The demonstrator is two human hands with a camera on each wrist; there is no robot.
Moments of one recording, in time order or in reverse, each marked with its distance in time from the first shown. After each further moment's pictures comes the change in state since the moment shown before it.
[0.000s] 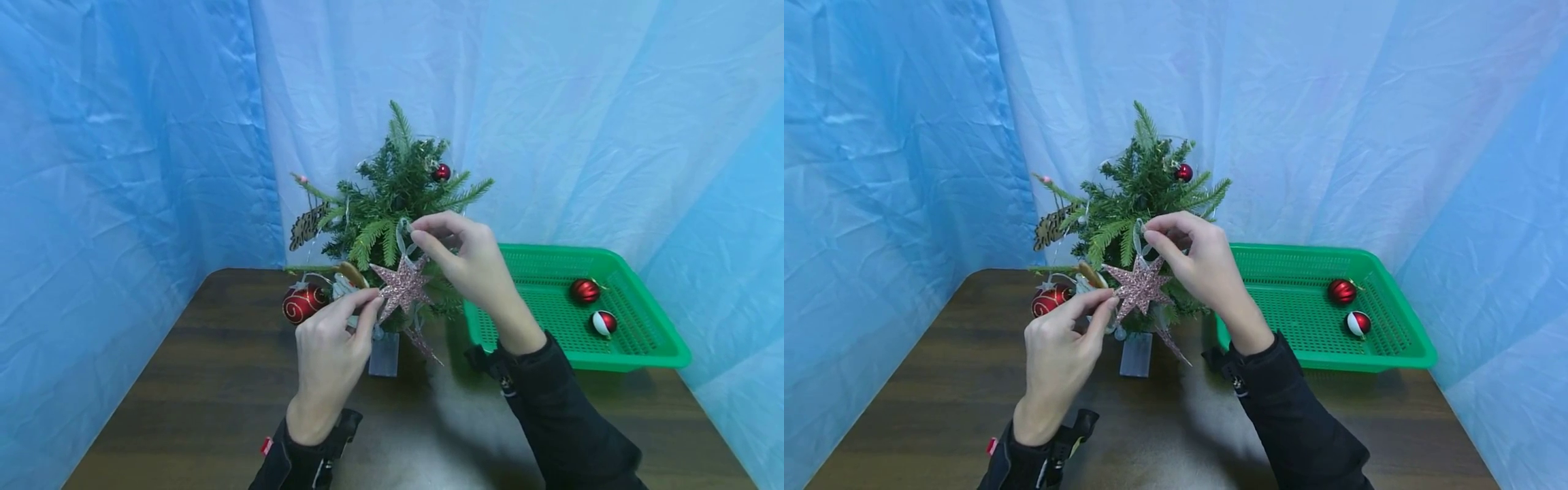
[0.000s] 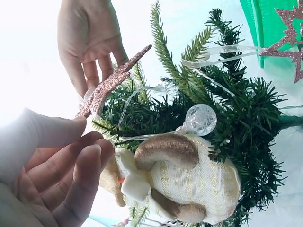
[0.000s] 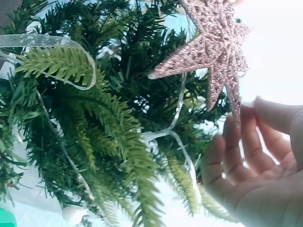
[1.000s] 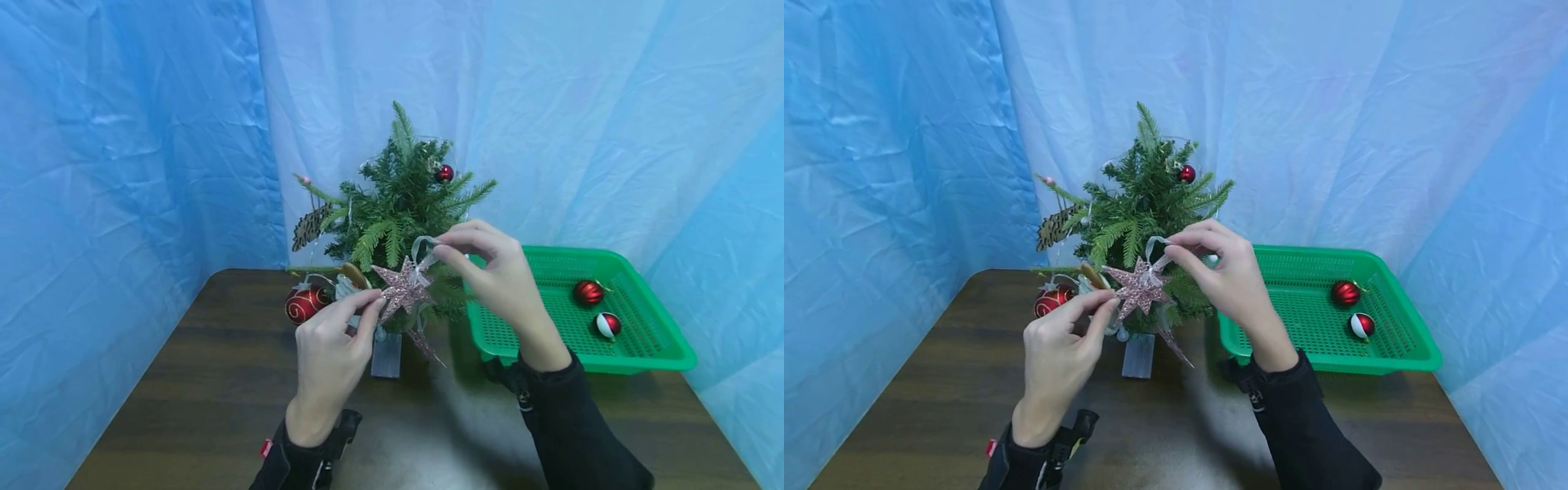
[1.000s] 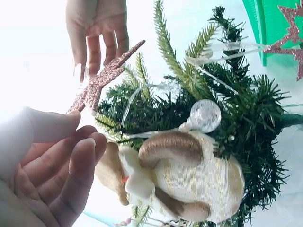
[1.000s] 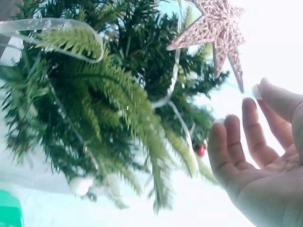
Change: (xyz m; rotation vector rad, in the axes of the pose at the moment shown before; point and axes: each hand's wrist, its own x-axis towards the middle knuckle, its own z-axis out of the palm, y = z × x) left_hand 0.002 0.001 -0.002 -0.042 0.010 0.031; right_hand -0.022 0.008 -0.019 -0.001 0.025 -0.010
